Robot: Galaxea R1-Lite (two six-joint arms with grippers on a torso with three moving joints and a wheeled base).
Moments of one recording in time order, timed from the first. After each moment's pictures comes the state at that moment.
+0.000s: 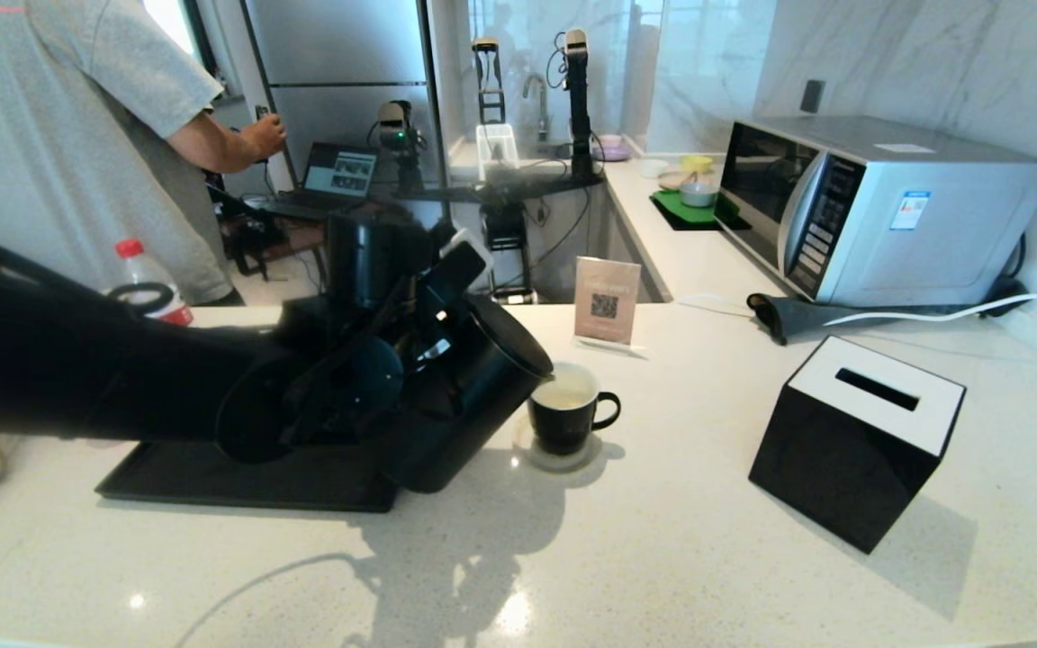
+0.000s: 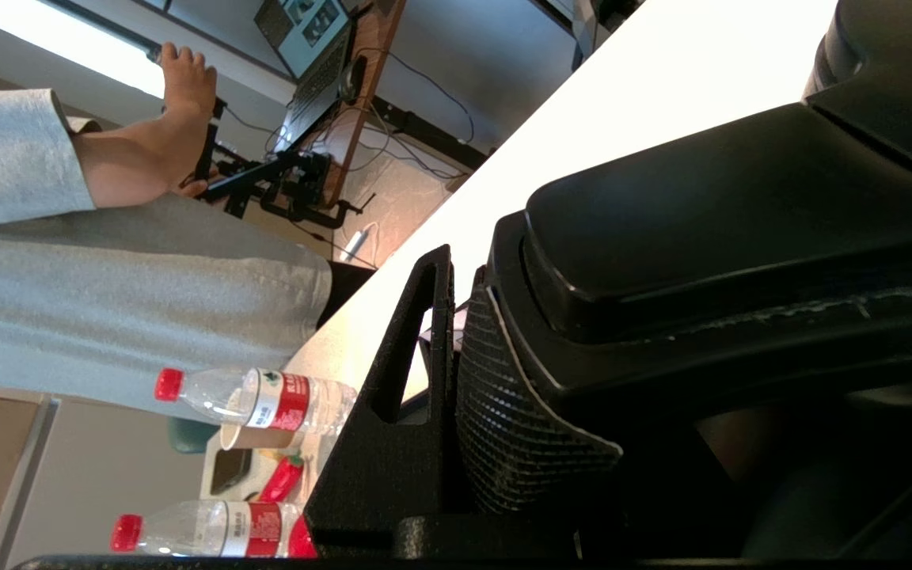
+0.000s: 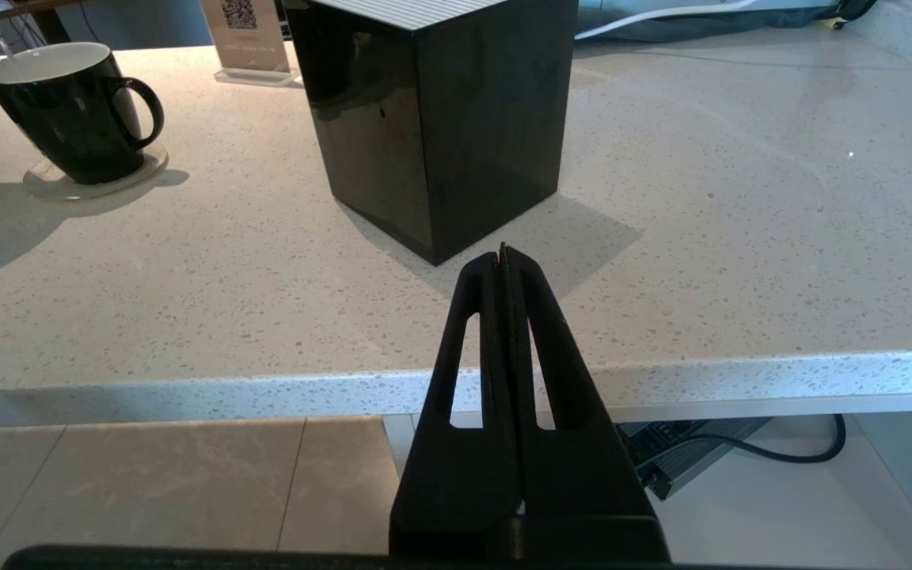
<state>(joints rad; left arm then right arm) -0.57 1.88 -1.12 -0.52 0.65 0.72 0.01 0.00 0.00 0.00 -0.03 0.04</state>
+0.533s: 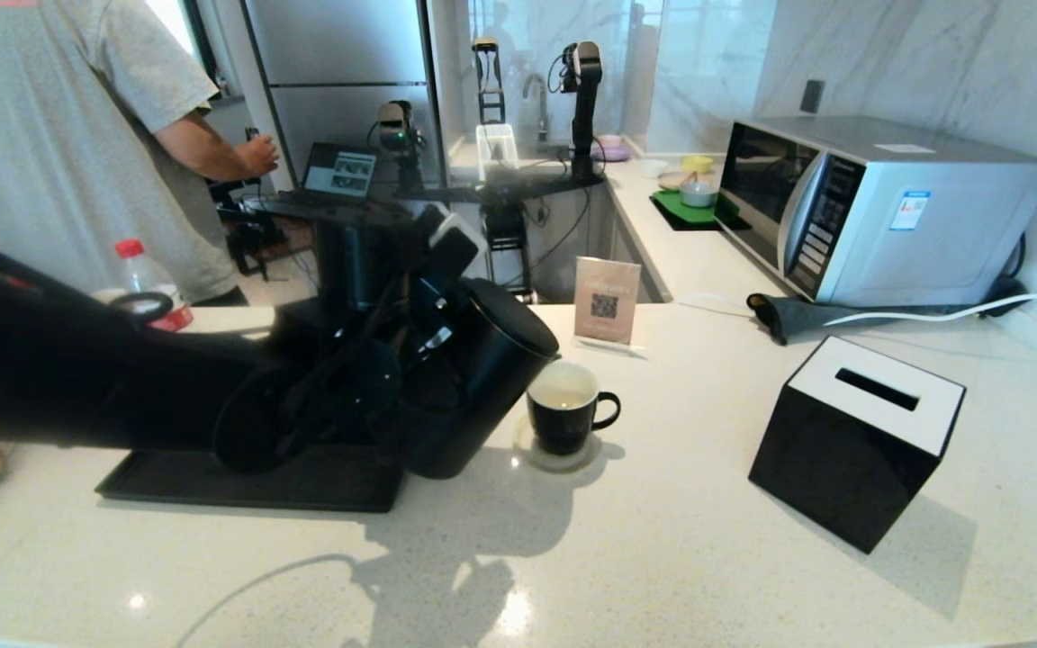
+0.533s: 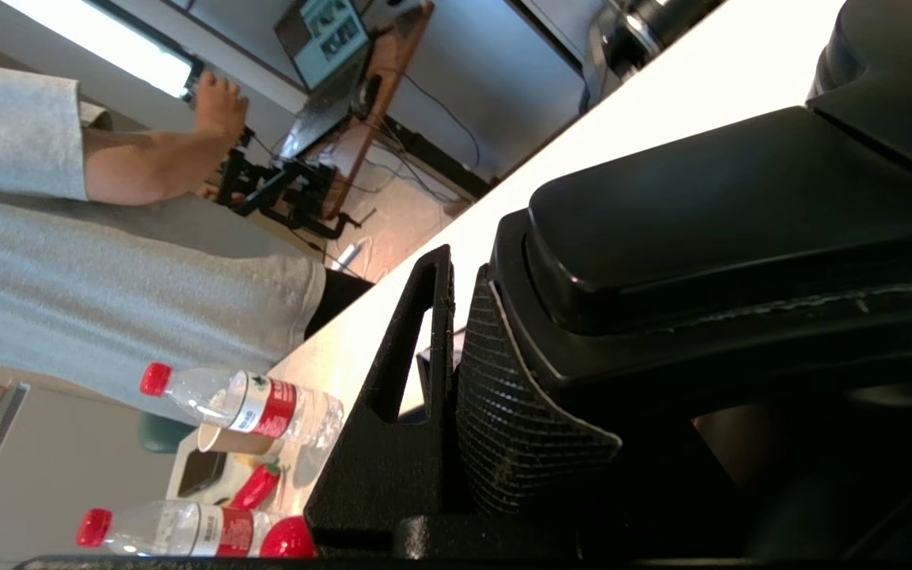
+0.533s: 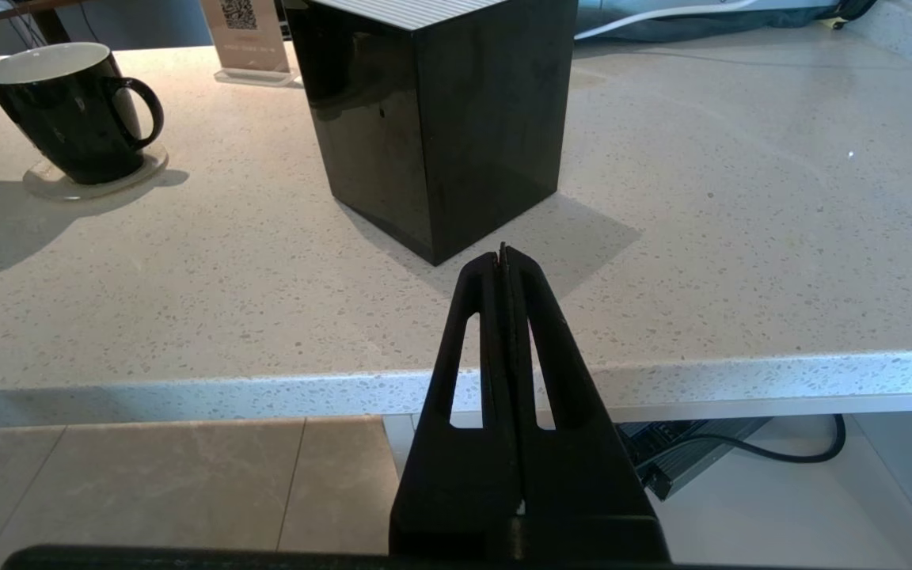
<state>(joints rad) -0.57 1.88 -1.08 -0.64 0.65 0.67 0.01 0.00 0.00 0.00 -0.03 0.04</state>
